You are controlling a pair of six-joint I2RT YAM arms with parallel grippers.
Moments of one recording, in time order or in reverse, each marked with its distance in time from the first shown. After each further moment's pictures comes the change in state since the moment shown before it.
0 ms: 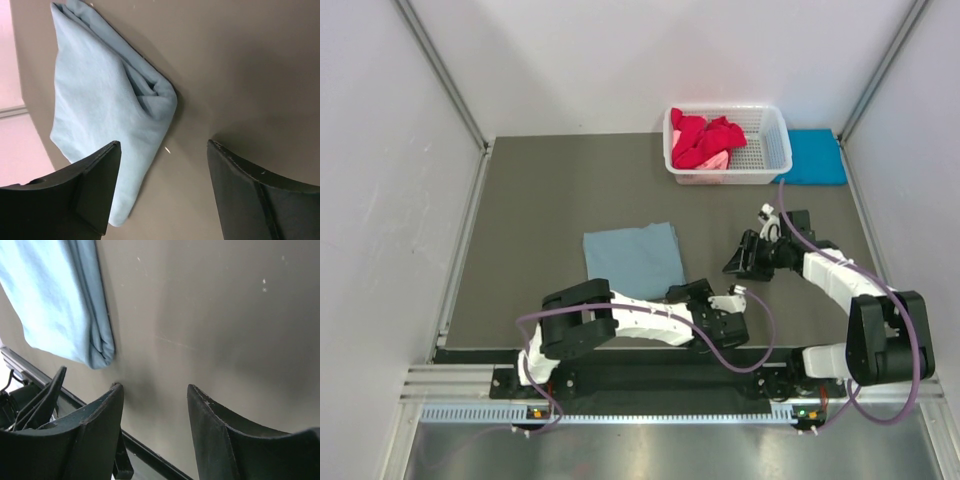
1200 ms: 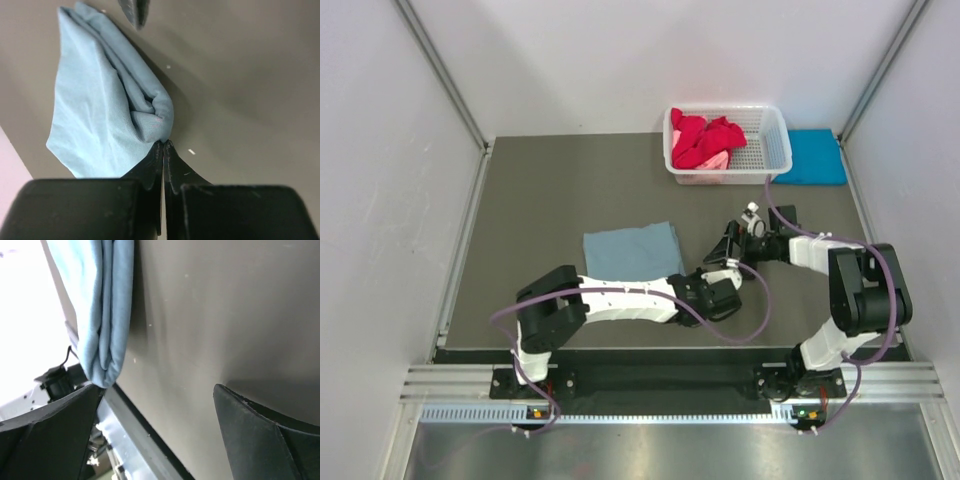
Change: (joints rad) left arm 0.102 -0.106 0.012 0.001 0.148 0.084; right arm 0.000 0.274 0.039 0.214 -0.293 0.097
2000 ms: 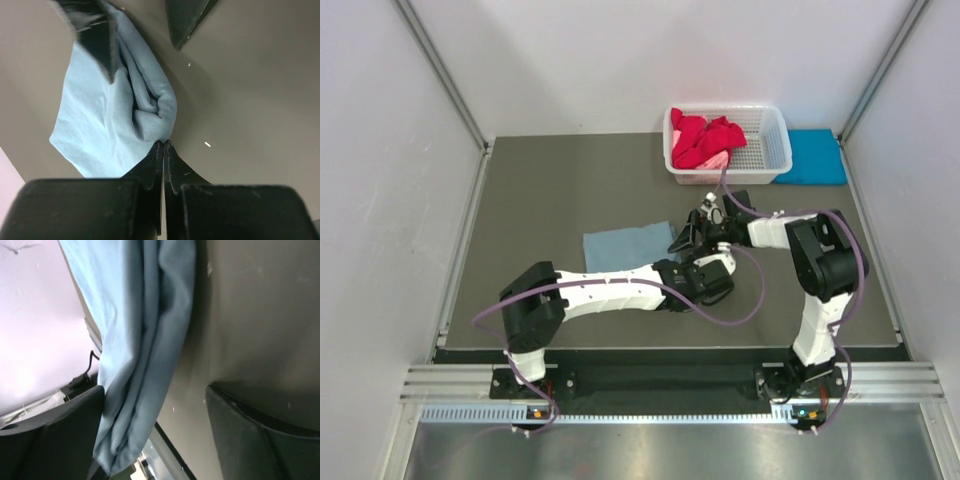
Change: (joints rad) left arm 0.068 -0.099 0.016 -0.053 0.084 0.000; right arm 0.230 0.306 0.270 0.144 -0.018 0.257
